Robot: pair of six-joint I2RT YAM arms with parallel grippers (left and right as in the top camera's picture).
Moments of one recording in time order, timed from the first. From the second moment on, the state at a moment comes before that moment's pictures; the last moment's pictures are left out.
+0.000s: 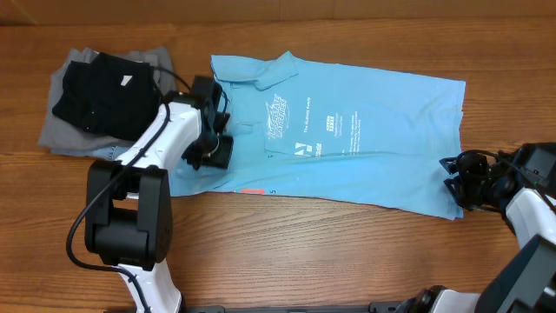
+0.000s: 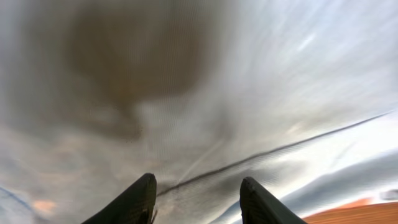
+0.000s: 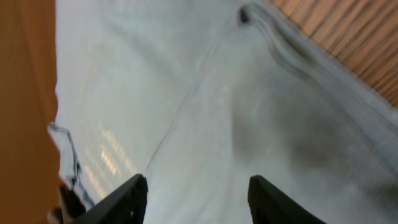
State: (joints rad) left arm -0.18 1.97 1.40 -1.01 0.07 -0.03; right arm -0.57 1.49 0.77 -0.47 -0.58 0.61
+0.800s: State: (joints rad) left arm -0.18 1.65 1.84 -1.45 0.12 0.04; right arm -0.56 1.33 0.77 -0.57 -0.69 0.49
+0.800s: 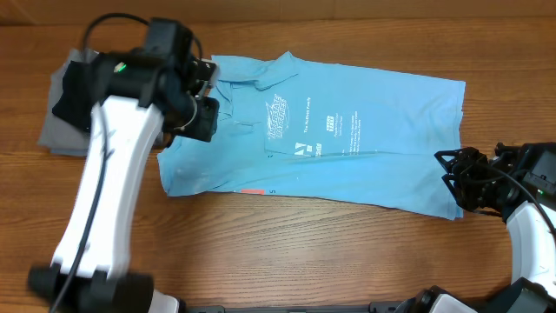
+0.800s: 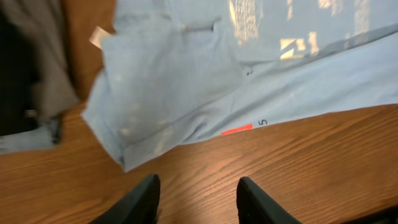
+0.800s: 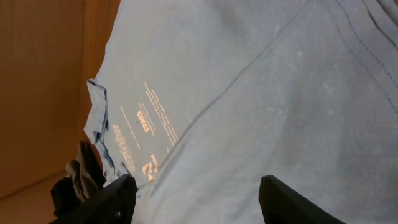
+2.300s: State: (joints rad) left arm -0.18 1.49 1.79 -1.62 -0.39 -0.46; right arm -0.56 1.33 0.77 -0.72 -0.55 0.44
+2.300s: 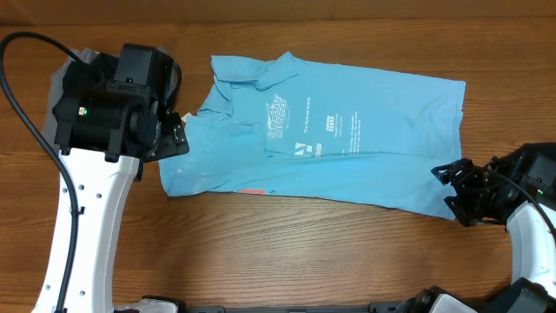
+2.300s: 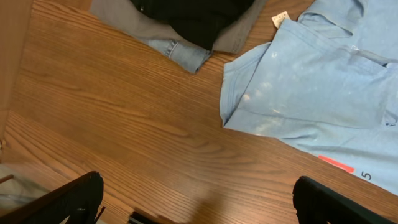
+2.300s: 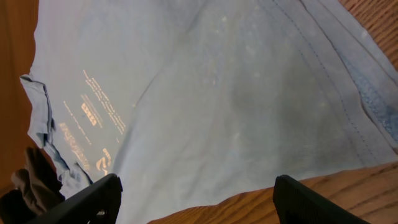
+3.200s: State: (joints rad) left arm -0.02 1.46 1.46 -1.31 -0.10 -0.33; right arm -0.55 1.62 0.77 -0.67 -0.33 0.57
